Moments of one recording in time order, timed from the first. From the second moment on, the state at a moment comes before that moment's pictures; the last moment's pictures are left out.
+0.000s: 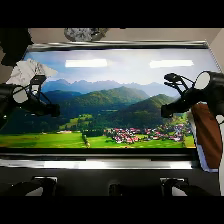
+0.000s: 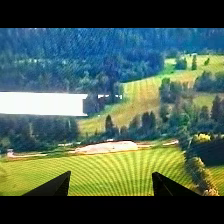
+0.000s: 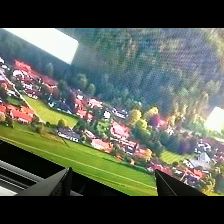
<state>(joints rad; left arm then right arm) -0.15 -1.20 1.22 1.61 -1.35 -1.68 -0.02 -1.30 1.35 -1.43 1.50 1.14</state>
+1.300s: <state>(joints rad) -0.14 -1.20 1.22 1.61 -1.10 -1.70 -0.02 -1.30 1.35 -1.43 1.44 1.14</state>
